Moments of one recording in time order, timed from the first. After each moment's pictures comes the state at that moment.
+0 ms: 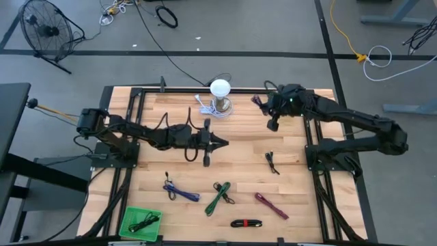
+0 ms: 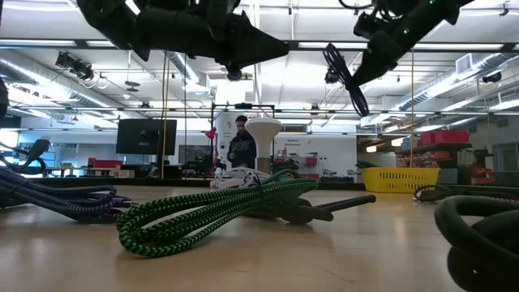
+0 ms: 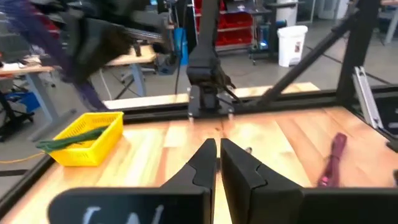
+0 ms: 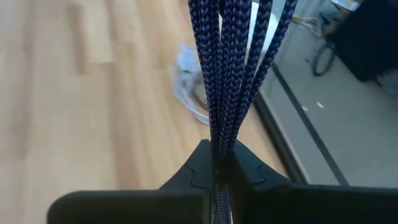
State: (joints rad) left arm -0.03 1.57 0.75 0.74 -0.07 0.09; right arm -0.46 1.05 0.90 -0.50 0.02 -0.27
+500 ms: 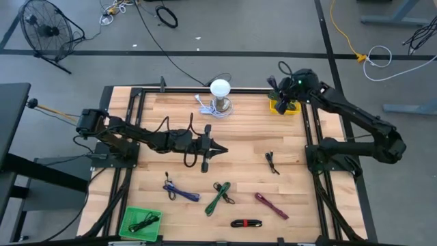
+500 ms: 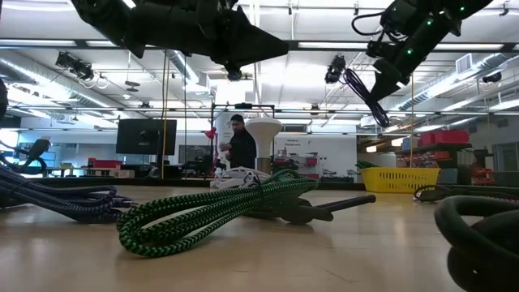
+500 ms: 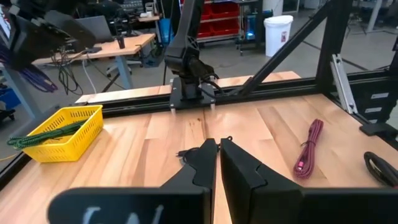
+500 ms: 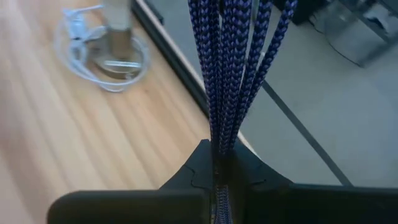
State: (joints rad) left arm -0.08 1.57 0.75 0.69 -0.07 0.09; right arm -0.80 1.05 0.90 -0.54 0.02 -0.31
